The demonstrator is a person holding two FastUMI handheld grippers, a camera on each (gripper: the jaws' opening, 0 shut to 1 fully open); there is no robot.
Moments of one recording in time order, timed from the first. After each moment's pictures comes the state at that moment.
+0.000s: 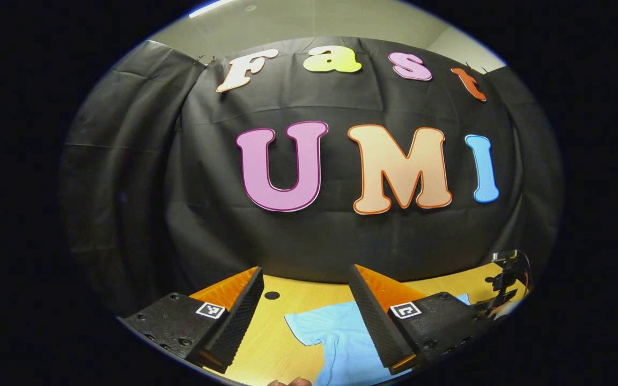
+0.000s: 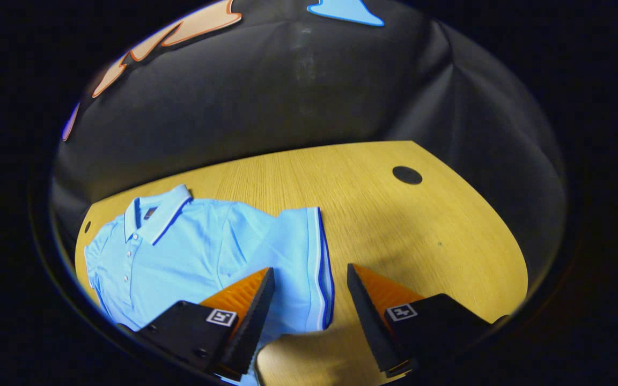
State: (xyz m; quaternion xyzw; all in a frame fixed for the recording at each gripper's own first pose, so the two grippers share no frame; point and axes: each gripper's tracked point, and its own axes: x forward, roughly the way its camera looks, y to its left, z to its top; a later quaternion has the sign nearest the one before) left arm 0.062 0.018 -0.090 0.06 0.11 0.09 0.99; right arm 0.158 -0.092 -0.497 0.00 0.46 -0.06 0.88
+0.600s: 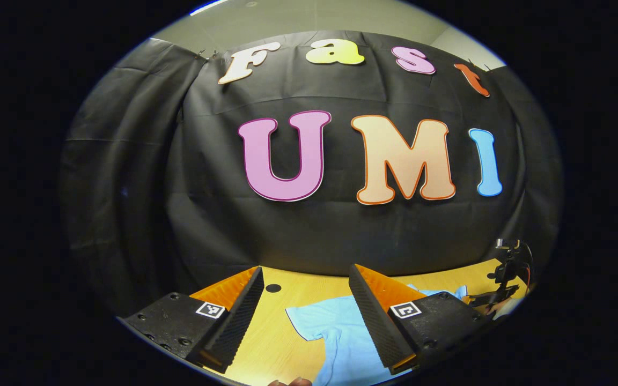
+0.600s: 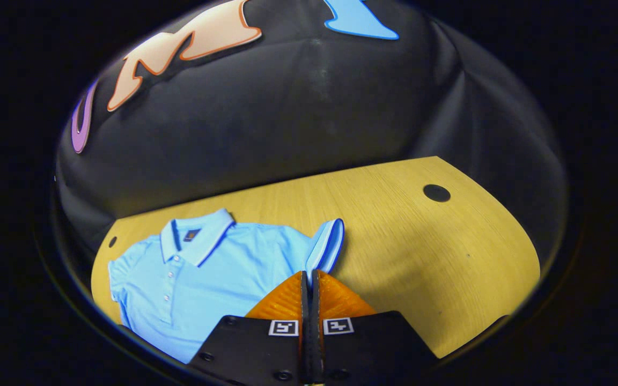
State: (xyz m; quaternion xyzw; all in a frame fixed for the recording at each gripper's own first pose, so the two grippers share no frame) left arm 0.059 0.023 -0.104 0.05 0.12 0.10 0.99; right arm 0.183 -0.027 -0.458 0.05 0.41 0.00 0.91
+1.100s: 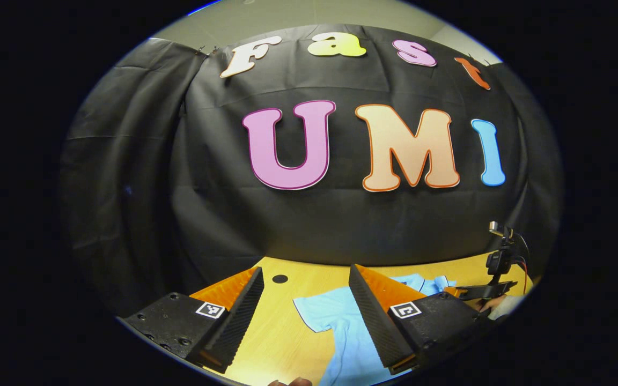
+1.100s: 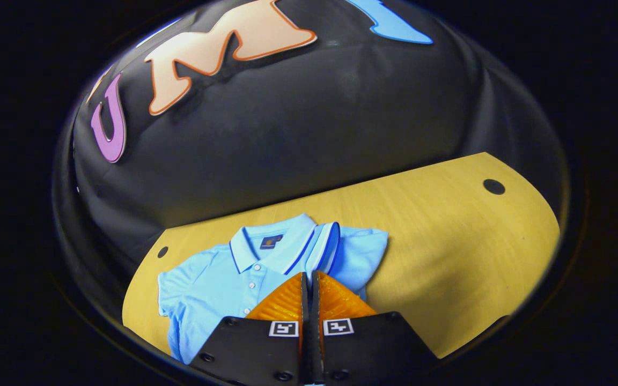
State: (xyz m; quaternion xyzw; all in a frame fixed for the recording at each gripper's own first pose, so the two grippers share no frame) left arm 0.049 0.035 -0.125 0.06 0.15 0.11 0.98; right arm 0.166 0.080 -0.456 0.11 0.41 0.09 0.90
